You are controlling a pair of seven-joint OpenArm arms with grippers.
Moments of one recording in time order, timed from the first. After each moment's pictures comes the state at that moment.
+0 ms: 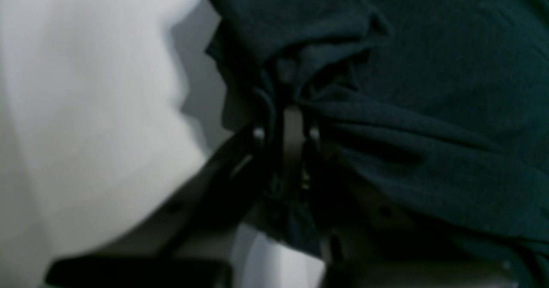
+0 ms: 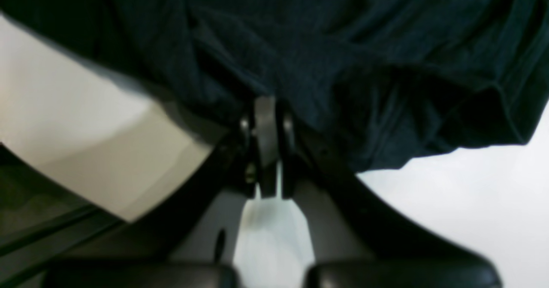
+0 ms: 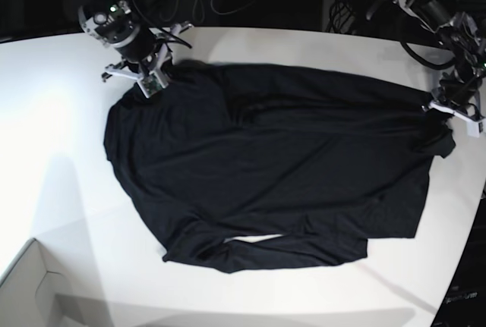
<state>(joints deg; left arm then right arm) -5.9 -13.0 -54.5 63.2 -12.9 -40.5 41.2 -25.8 0.1 8.4 104.4 -8.8 35.2 -29.7</state>
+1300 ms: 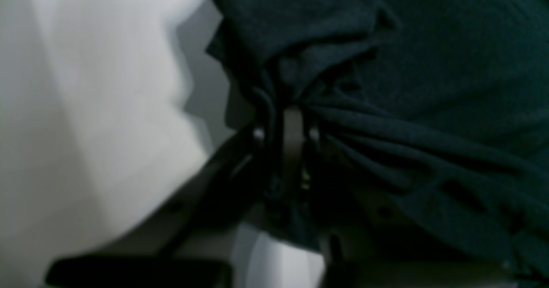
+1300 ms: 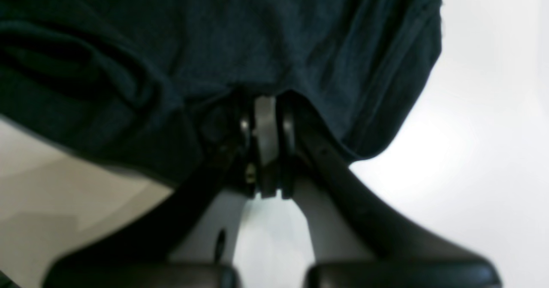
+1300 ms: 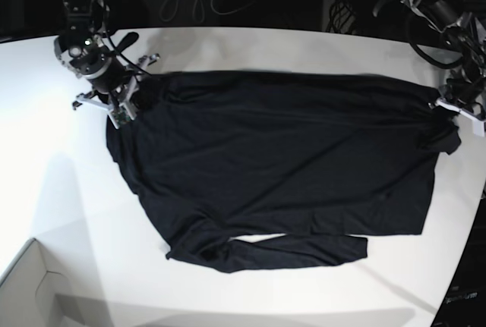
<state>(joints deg) -5.8 -15.2 -54.5 63.0 -12.0 -40.5 42.6 -16.4 5.4 13.1 97.5 -8.9 35.1 -30.0</state>
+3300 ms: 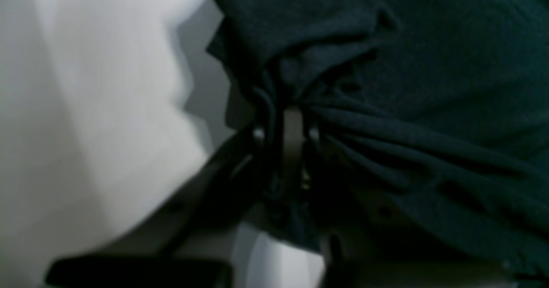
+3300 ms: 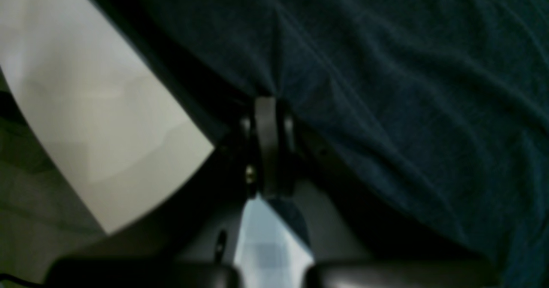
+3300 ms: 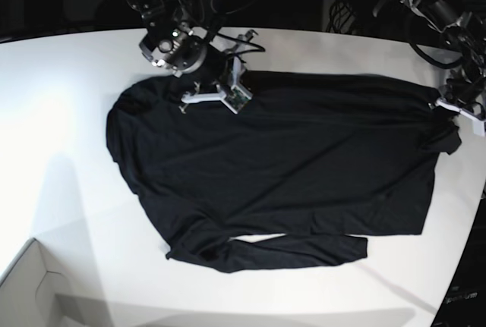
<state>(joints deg) -5.8 -15.1 -54.5 63.1 -12.0 -40.4 42.5 -13.7 1.3 -16.7 95.5 -8.9 29.8 -30.0</state>
